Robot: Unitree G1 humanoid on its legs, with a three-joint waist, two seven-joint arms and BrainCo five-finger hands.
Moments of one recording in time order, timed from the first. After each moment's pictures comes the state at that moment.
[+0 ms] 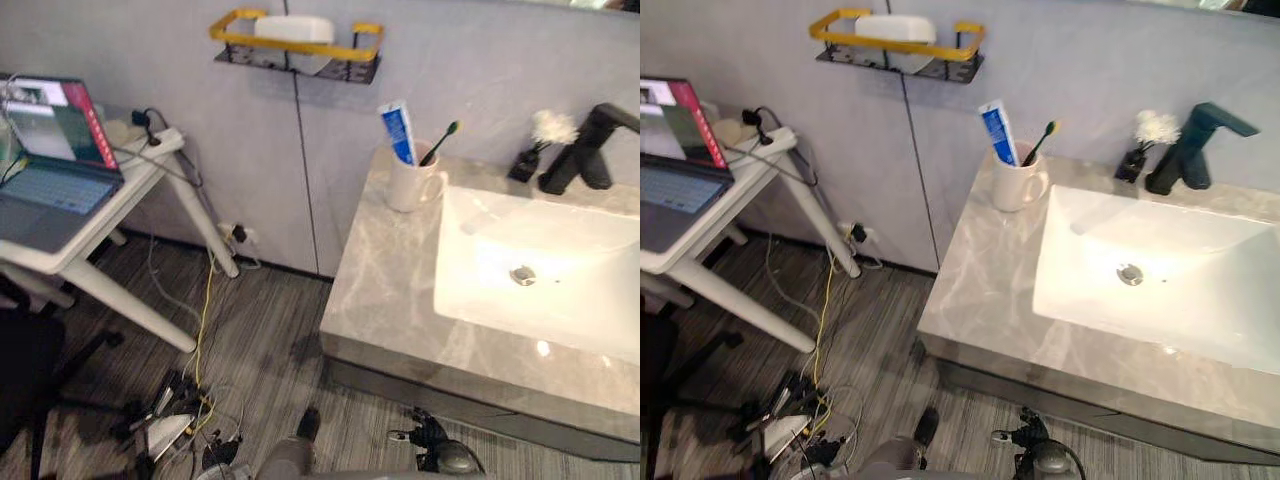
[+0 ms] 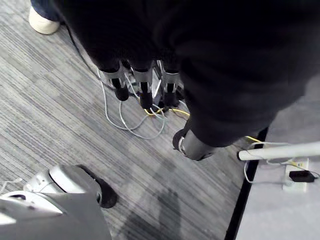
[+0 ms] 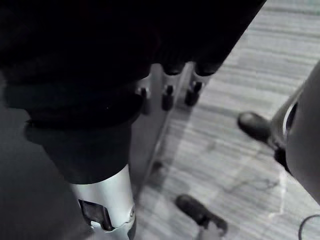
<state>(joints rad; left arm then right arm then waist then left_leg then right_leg) 0.18 -0.03 0.35 0.84 -0.01 -0.03 0.17 0.03 -0.02 -0.02 0.99 -0.15 -0.04 -0.02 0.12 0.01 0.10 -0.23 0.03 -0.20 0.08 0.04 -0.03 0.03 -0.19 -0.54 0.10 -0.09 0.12</state>
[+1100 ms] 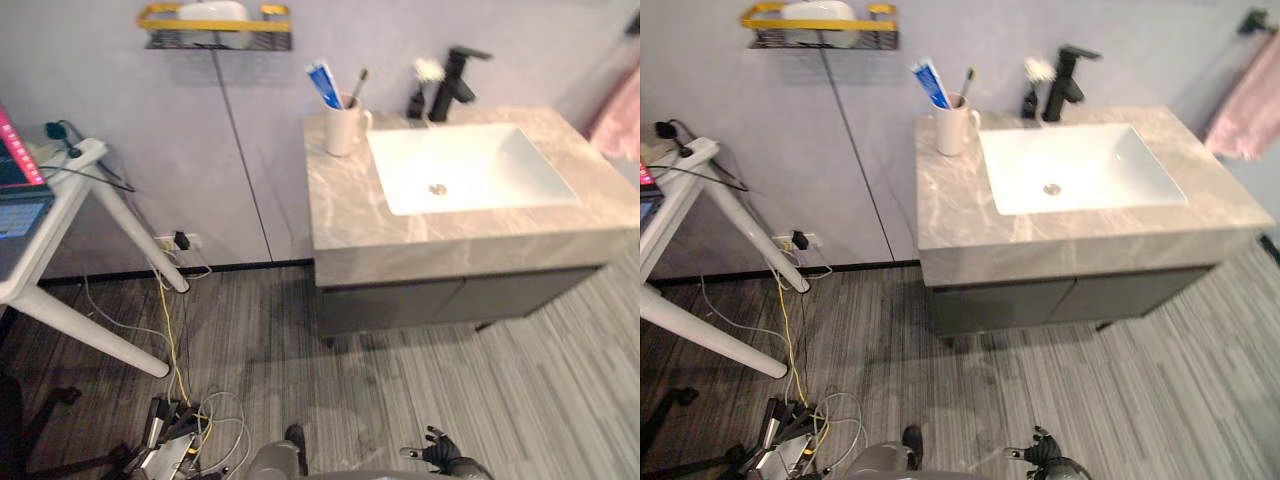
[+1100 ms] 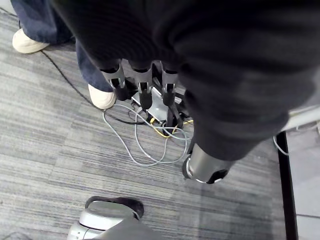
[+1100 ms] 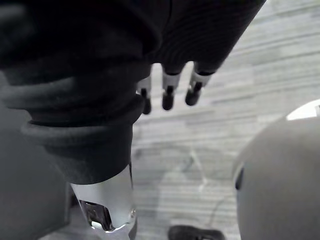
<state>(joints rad) 0.20 0.04 0.35 0.99 0.02 -0.04 0.18 0.06 -0.06 -0.12 1.06 -0.17 -0.06 -0.02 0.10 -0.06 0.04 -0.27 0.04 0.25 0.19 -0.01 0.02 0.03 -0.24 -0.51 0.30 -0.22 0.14</state>
